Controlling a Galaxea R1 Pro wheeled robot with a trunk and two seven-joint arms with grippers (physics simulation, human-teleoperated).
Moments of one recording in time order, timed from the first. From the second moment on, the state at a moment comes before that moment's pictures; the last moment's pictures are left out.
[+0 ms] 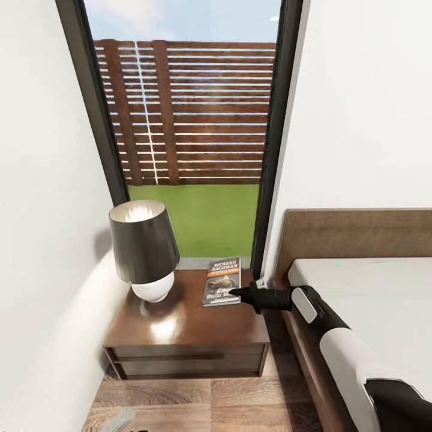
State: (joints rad) left arm -0.09 0.15 -0.18 -0.81 0.86 0.35 0.08; right arm -0.87 -0.02 -0.01 -0.53 -0.59 1.04 0.69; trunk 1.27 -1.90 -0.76
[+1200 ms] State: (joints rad) left arm 0.09 0.18 -0.06 -1.13 0.87 0.39 0.01; right arm -0.87 -0.03 0.02 -0.54 -0.58 1.04 0.77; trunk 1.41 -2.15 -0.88
